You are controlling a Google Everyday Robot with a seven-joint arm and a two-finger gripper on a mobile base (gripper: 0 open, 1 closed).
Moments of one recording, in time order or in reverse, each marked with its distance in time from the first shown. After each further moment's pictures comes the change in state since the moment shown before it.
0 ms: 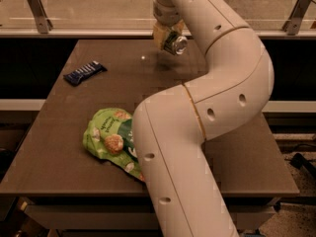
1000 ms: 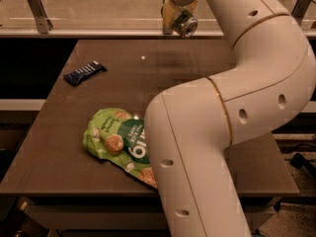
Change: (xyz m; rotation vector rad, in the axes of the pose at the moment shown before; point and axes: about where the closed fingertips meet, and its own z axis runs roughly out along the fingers) arm -0.004 -0.035 -0.063 0.048 -0.189 0.058
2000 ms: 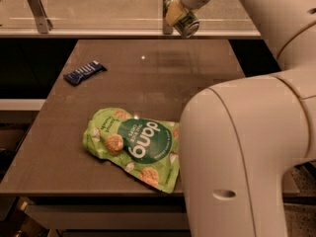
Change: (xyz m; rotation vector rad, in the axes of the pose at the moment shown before) arm 0.000 -0.009 -0.004 -0.084 -0.233 0.018
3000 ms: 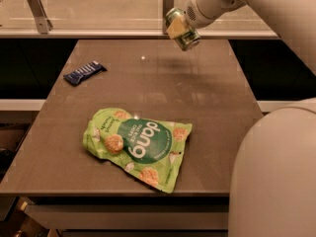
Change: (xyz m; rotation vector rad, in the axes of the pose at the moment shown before) arm 0.033 0.022 0.000 -0.037 -0.133 -0.002
